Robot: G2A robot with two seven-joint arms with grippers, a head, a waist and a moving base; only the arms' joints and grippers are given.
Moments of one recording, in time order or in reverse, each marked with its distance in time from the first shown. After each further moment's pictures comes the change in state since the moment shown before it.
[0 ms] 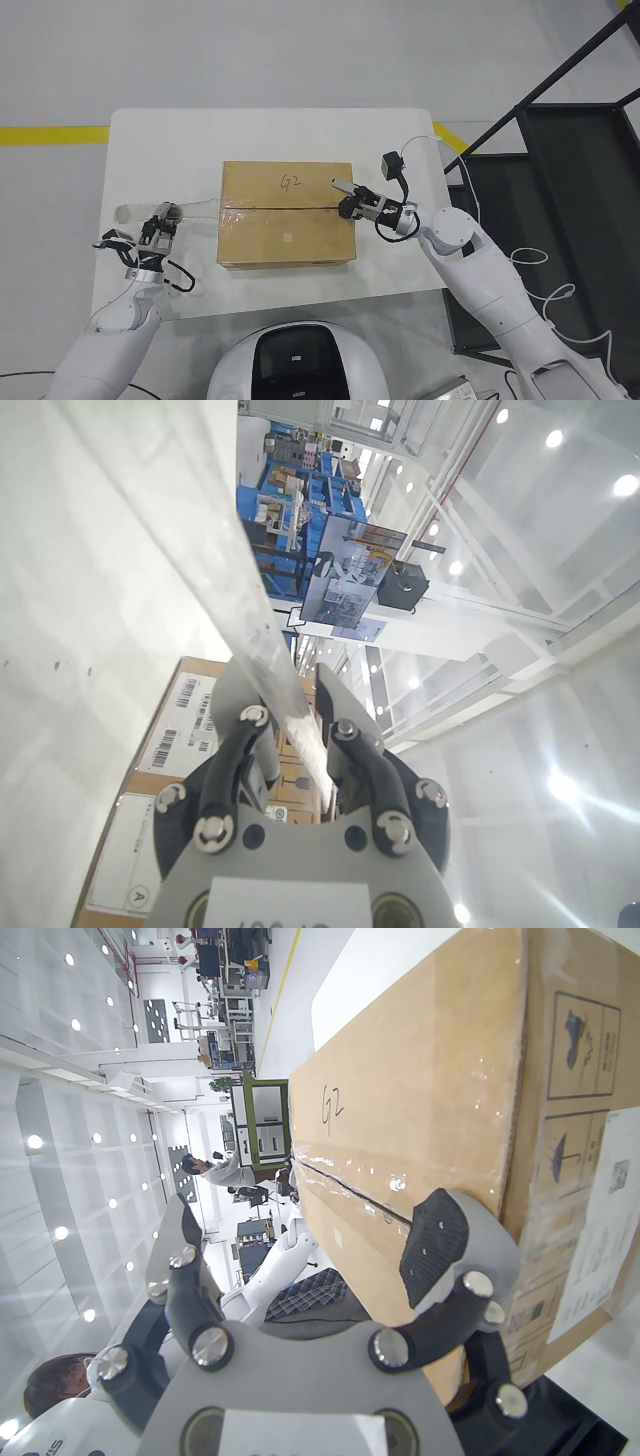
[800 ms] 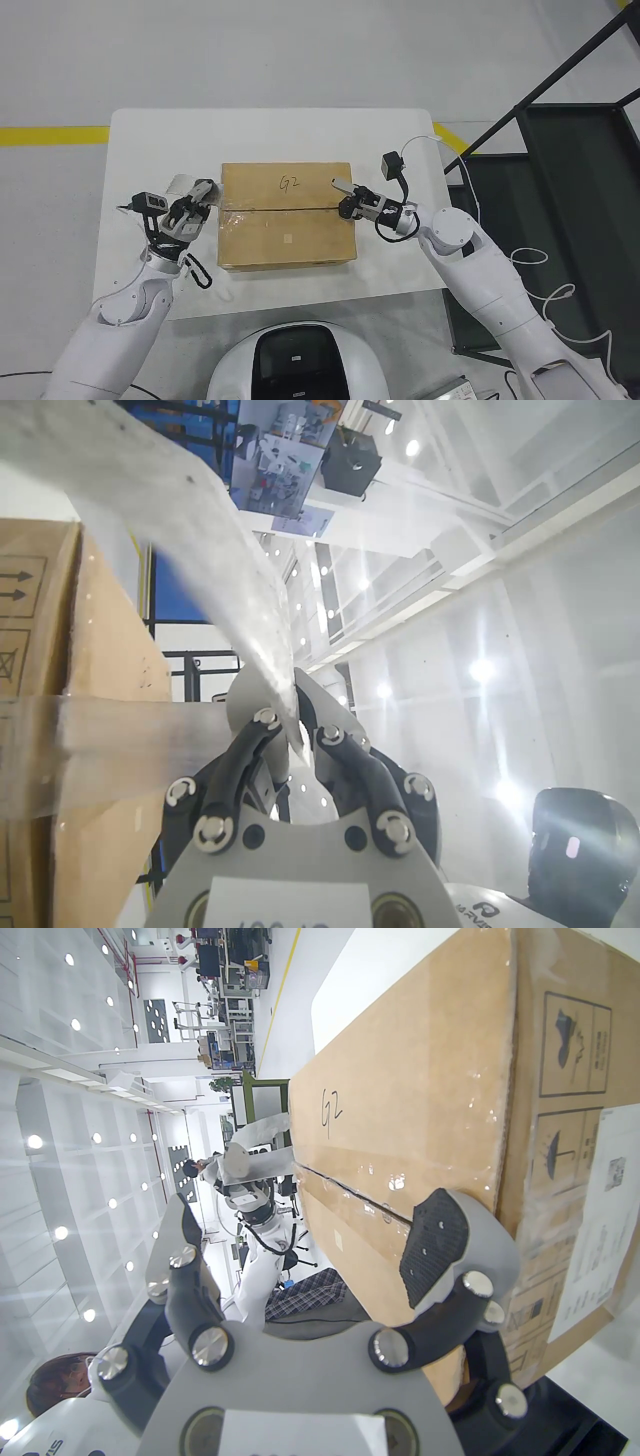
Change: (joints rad) left arm 0.024 -0.013 -0.068 -0.336 0.049 0.179 -0.236; right arm 0.000 0.000 0.000 0.000 0.000 0.000 0.000
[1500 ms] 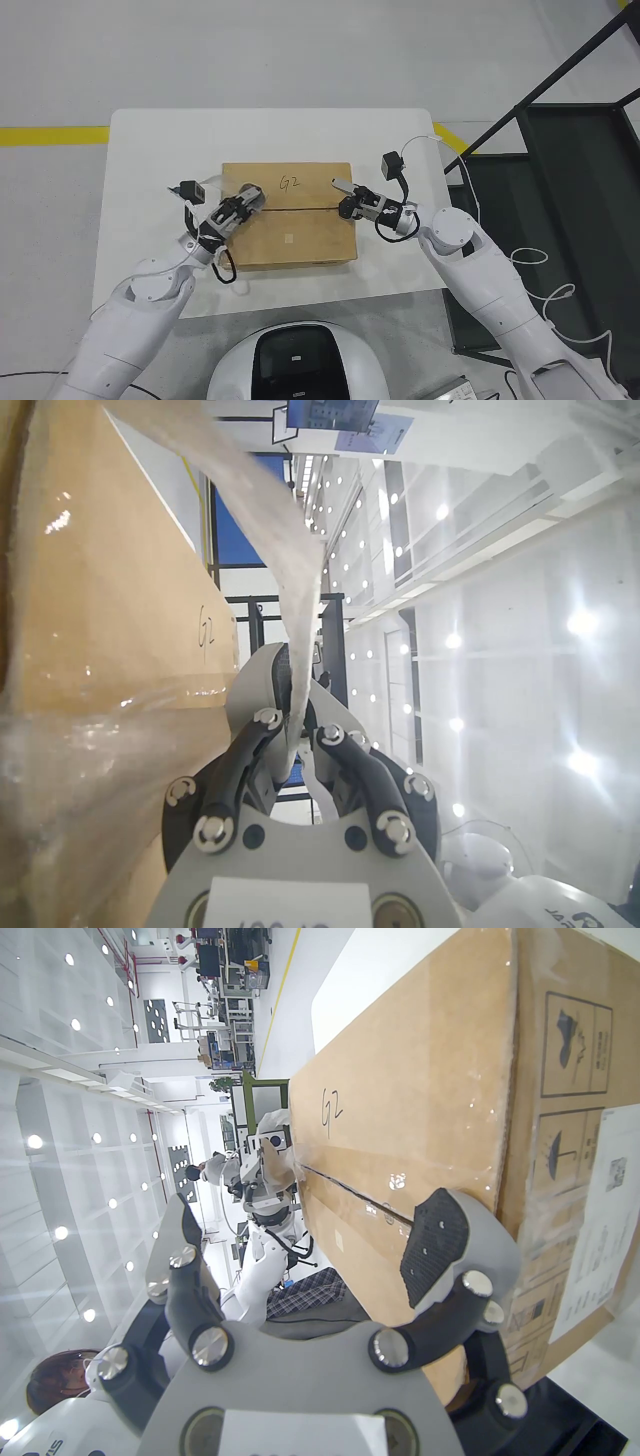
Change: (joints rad) left arm -0.147 -0.059 0.139 0.087 0.282 0.106 -0.015; right arm 0.000 0.000 0.000 0.000 0.000 0.000 0.000
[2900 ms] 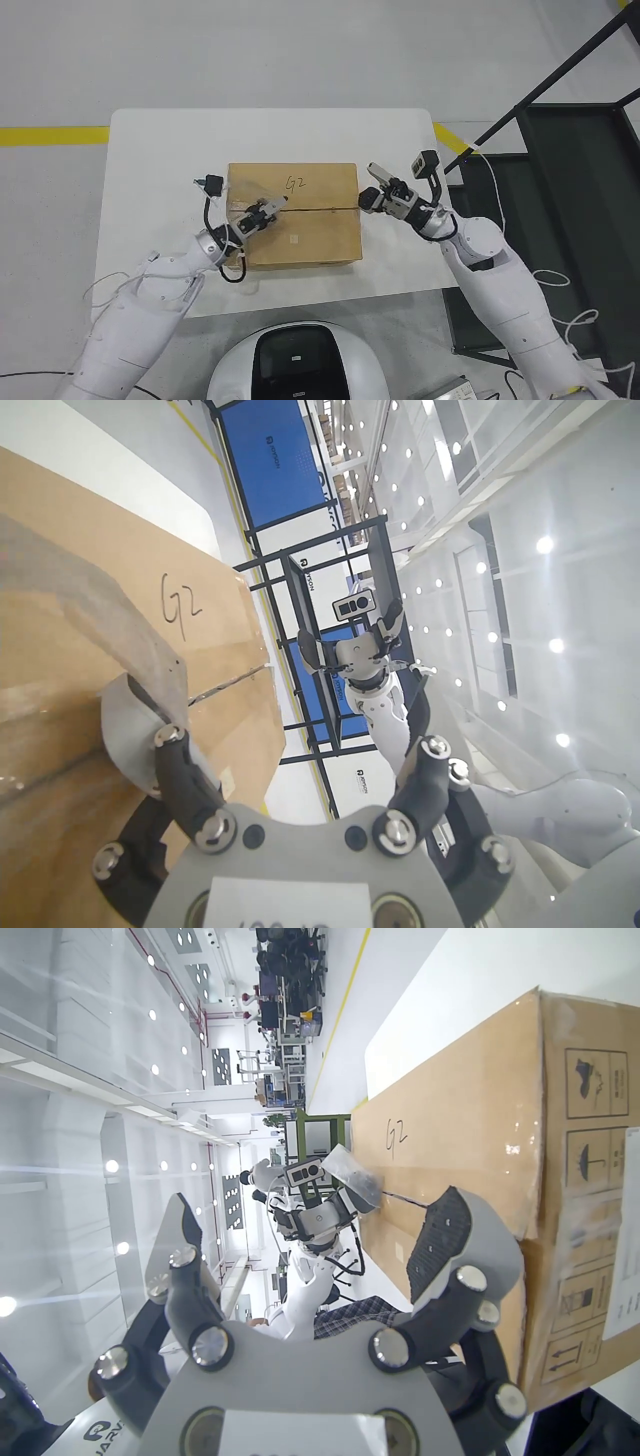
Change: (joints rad) left arm 0.002 -0.031 -0.004 -0.107 0.331 0.024 -0.047; right arm -0.162 0.019 0.193 -0.116 0.166 -0.041 -0.020
